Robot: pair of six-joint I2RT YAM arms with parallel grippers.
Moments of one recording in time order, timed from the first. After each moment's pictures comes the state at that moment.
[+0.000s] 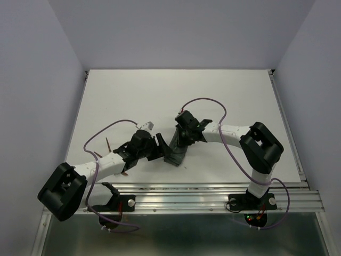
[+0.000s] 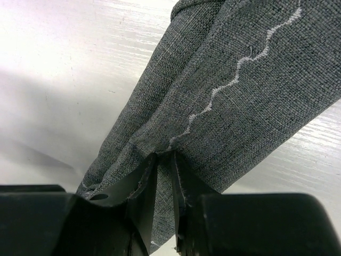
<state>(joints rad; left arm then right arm) -0.67 1.16 0.41 0.09 0.14 -0.91 0.80 1.83 1.14 -0.33 0.06 0.67</state>
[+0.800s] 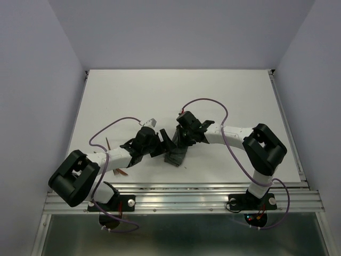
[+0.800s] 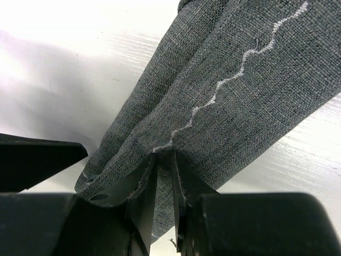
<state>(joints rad) -0.67 1.35 0.47 0.22 0.12 -0.93 0.80 1.79 1.11 -0.31 0.03 0.63</state>
